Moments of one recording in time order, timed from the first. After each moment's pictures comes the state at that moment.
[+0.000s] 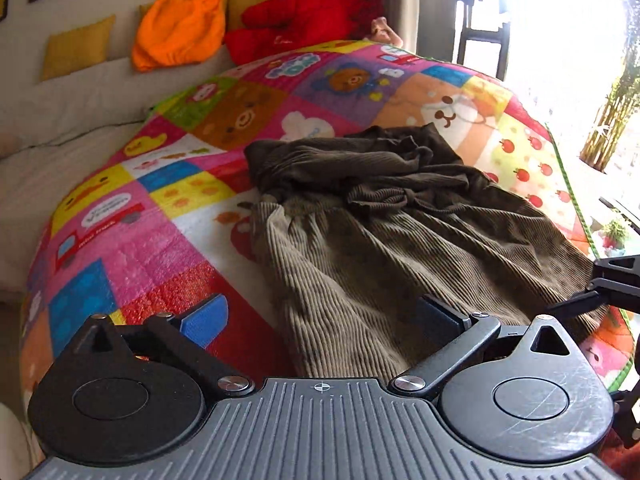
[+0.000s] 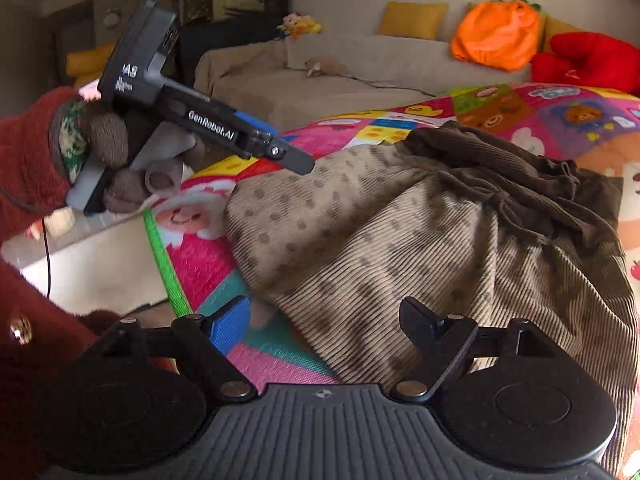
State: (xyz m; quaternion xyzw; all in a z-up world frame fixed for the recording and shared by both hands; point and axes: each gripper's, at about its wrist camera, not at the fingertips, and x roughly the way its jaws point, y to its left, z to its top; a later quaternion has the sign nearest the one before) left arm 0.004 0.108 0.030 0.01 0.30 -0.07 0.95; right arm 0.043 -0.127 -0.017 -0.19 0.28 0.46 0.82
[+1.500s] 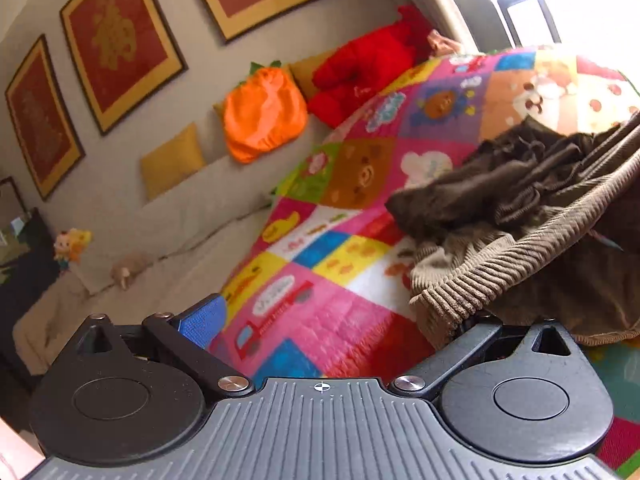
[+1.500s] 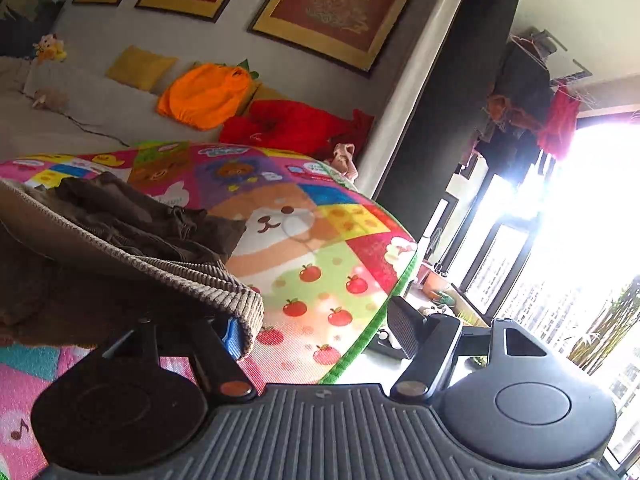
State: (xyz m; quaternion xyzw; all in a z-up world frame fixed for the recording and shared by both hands) left arm -0.018 0.134 0.069 0.20 0.21 0.10 0.95; right arm 0.066 -0.268 0.048 -0.23 0.09 0.04 0.97
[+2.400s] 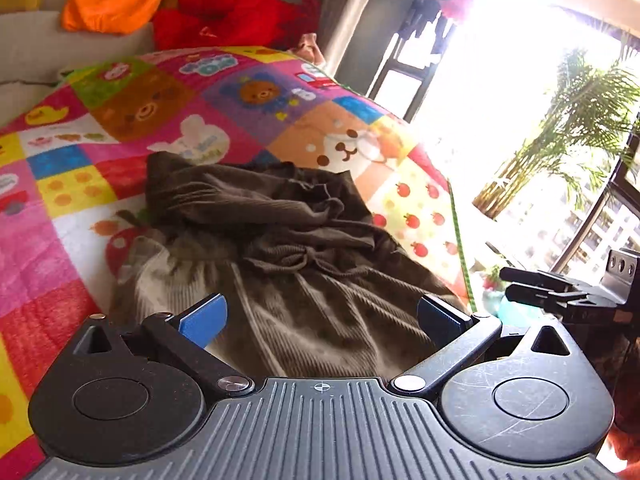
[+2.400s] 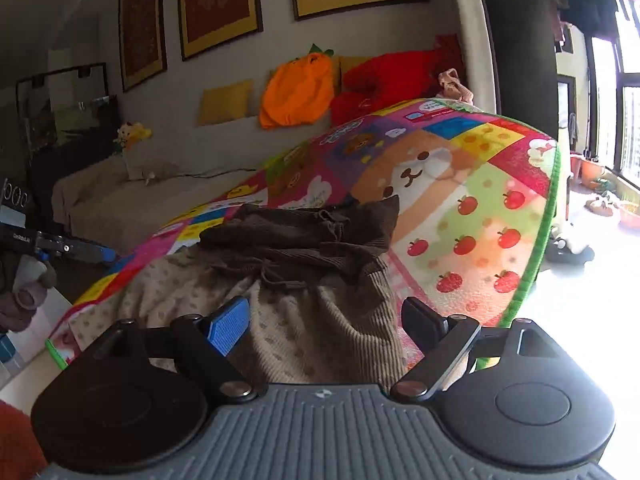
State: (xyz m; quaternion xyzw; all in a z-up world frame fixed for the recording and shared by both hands) left arm 0.060 0.097 0.045 -0.14 0.30 -0.23 0.91; right arm 0.087 -0.266 0.038 0.02 0.24 0.28 0.93
